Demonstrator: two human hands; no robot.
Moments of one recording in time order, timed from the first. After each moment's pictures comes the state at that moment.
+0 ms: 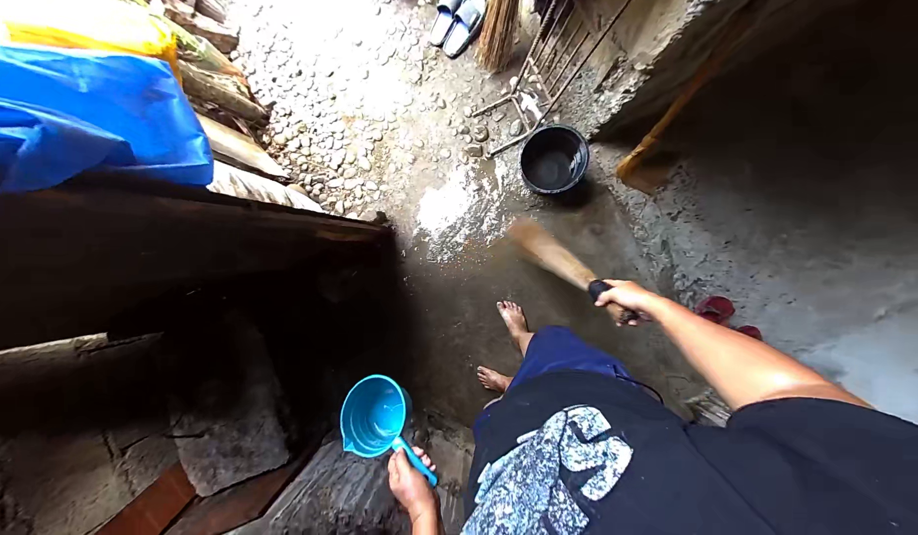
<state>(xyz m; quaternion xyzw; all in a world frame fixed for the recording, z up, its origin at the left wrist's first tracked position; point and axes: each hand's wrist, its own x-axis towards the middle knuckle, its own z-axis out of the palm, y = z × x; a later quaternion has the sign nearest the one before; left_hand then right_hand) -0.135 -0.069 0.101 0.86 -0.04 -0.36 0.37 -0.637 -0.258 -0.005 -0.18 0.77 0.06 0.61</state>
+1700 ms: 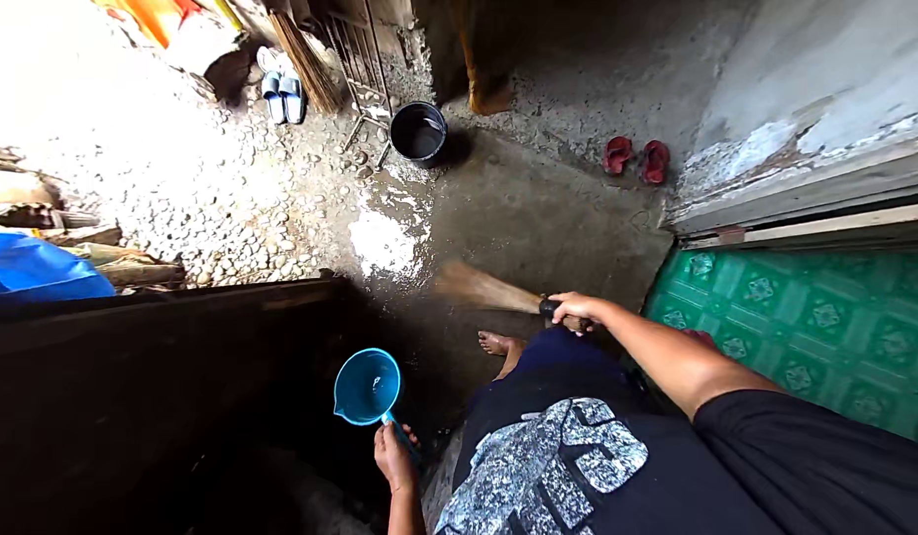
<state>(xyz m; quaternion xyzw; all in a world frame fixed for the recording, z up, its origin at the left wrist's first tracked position) 0.040 -0.074 0.088 0.74 -0.37 -0.53 0.21 -0.410 0.089 -0.009 -0.04 0.73 -0.13 0.67</state>
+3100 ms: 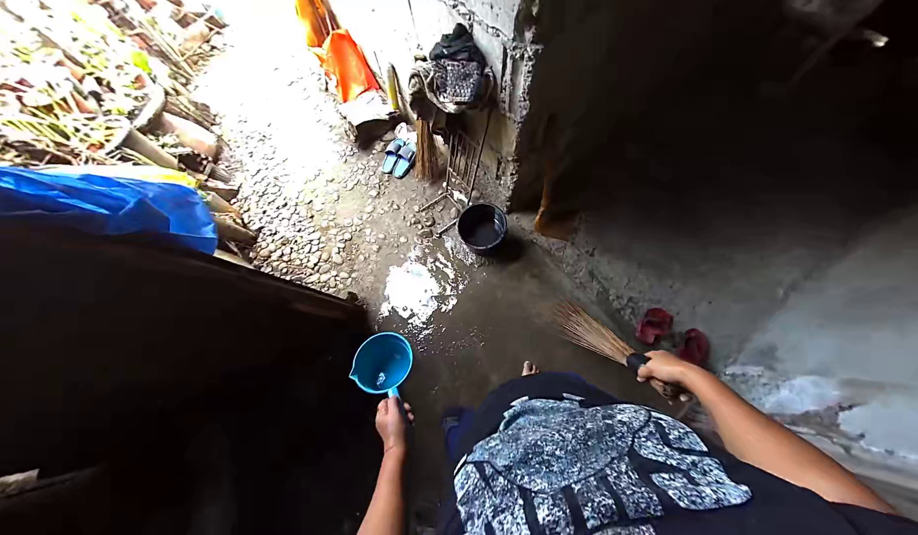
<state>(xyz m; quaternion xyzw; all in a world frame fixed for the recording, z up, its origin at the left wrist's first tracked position) -0.175 -0.118 0.061 0.75 -0.31 -0.51 0.29 -0.727 0.043 0.079 -0.18 0.84 0.05 0.52</state>
